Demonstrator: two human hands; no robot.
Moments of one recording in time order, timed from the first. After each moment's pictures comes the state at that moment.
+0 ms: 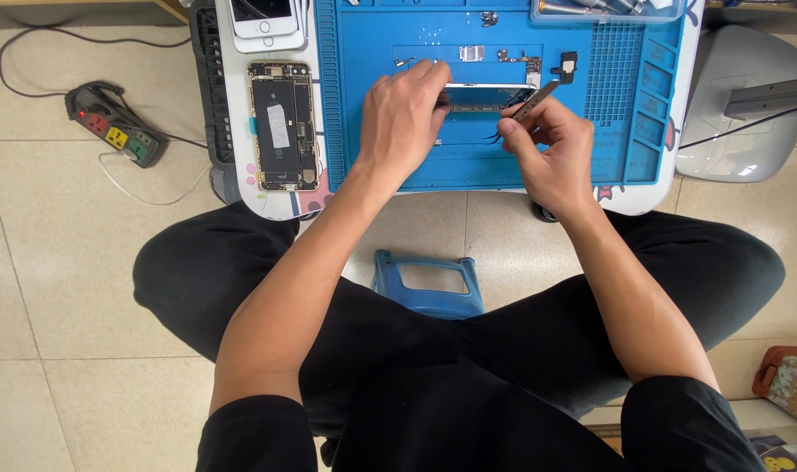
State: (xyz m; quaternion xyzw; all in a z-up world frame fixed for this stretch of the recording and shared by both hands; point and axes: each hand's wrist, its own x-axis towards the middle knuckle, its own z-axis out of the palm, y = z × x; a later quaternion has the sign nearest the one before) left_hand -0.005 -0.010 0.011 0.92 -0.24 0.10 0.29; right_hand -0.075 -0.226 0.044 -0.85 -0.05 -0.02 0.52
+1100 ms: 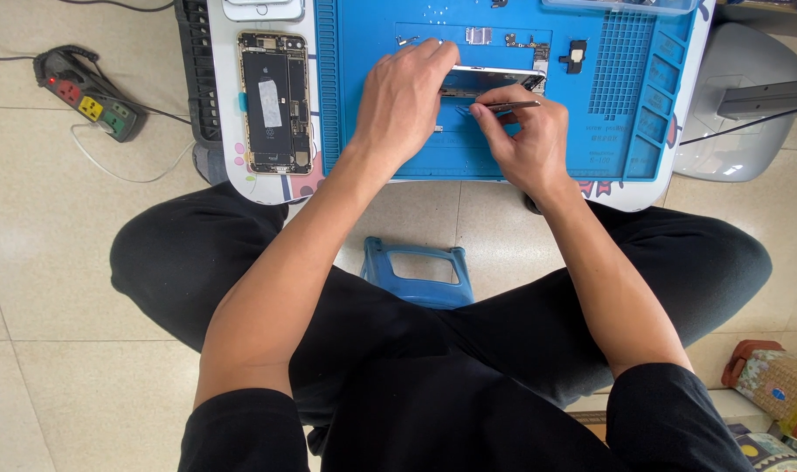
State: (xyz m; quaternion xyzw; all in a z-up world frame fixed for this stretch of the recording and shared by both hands) left_hand -0.001 -0.008 0.006 0.91 -0.26 0.07 0.31; right_hand -0.059 -0.210 0.016 -0.90 -0.18 -0.09 0.40
